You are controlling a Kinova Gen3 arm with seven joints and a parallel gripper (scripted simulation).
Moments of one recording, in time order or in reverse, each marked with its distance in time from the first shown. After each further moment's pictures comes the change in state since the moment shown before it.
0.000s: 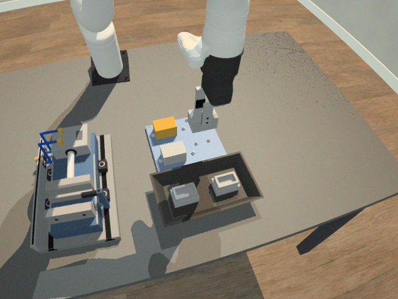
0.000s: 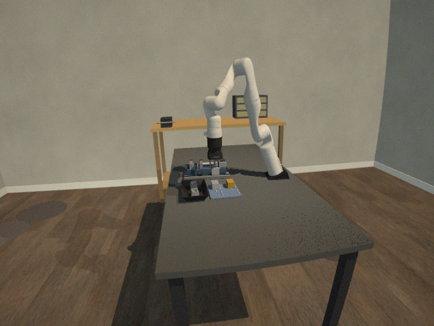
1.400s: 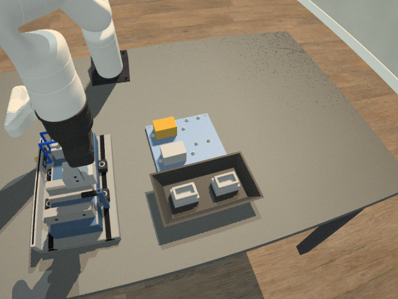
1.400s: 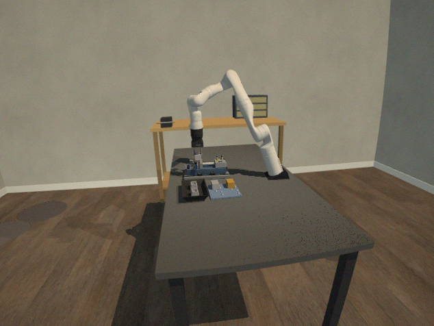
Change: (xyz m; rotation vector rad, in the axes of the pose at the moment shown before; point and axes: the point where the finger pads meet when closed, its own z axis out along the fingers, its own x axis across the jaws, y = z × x) arm -0.069 -0.285 0.002 0.003 0.007 0.045
